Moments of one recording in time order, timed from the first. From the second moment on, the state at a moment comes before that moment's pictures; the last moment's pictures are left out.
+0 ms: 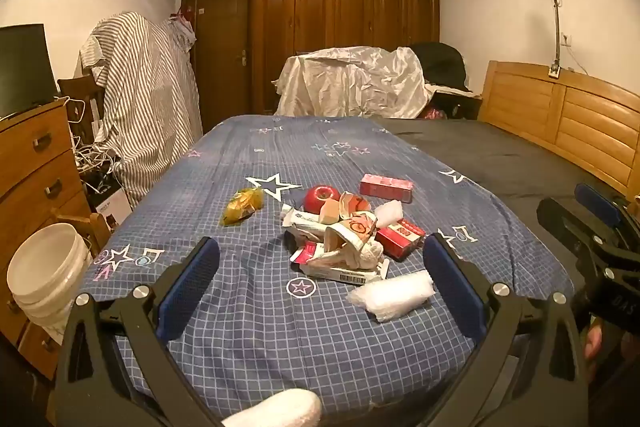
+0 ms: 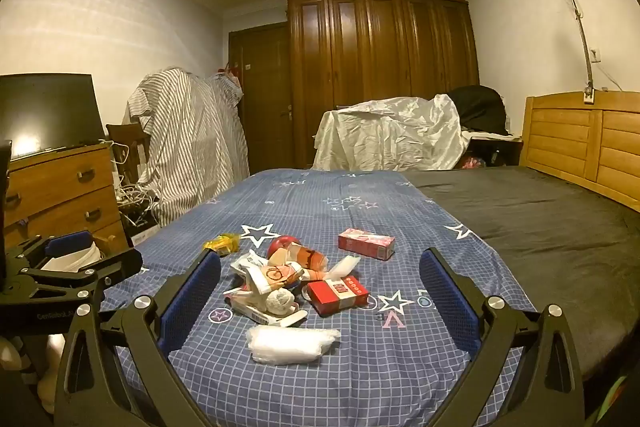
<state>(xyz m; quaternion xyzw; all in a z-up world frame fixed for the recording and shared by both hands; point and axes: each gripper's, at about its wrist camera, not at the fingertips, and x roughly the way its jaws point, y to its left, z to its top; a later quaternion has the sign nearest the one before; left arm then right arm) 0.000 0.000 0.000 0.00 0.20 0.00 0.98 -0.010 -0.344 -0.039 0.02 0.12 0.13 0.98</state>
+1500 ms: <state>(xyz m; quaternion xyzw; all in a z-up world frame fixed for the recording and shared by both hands) 0.004 0.009 -0.008 -0.01 0.22 0.00 0.97 -0.008 -0.337 -0.045 0.03 0.13 0.14 0.98</state>
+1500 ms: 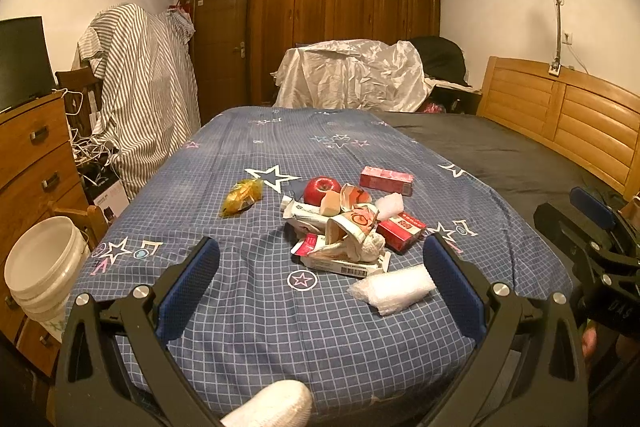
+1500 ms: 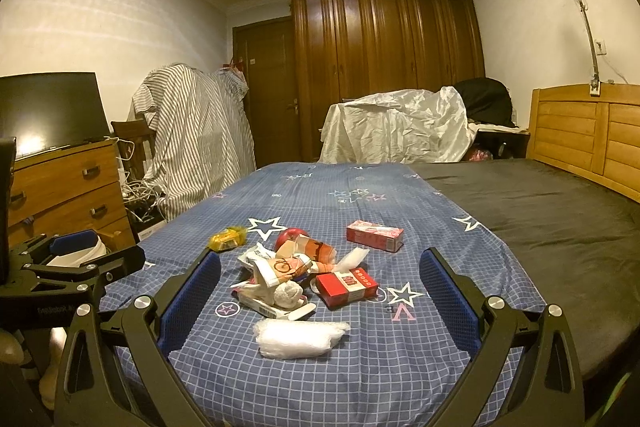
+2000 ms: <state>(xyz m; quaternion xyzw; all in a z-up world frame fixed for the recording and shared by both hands) 0.003 0.010 -0.009 -0.01 0.23 0.00 0.97 -0.008 -0.336 -0.044 0.03 0.14 0.14 0.98</state>
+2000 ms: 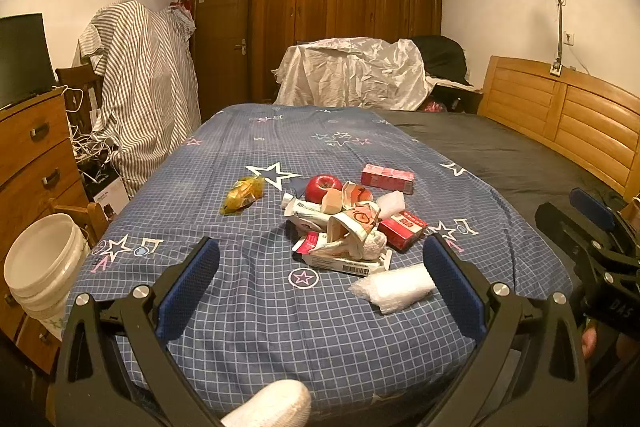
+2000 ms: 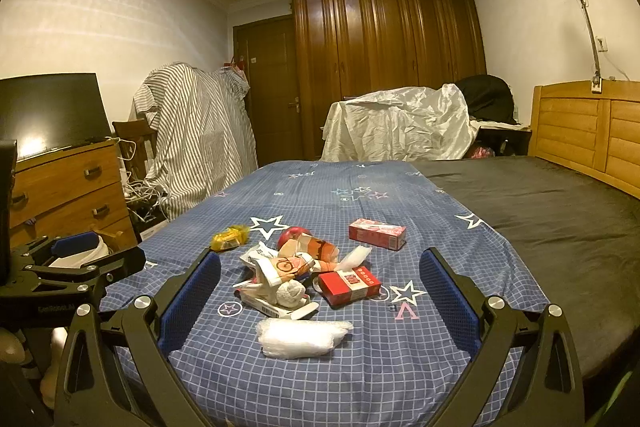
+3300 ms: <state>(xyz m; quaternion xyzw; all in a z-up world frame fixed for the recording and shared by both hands) 0.019 0.022 -0.023 -0.02 0.26 -0.01 0.97 0.013 -0.326 -0.048 0.00 0.16 0.18 0.97</state>
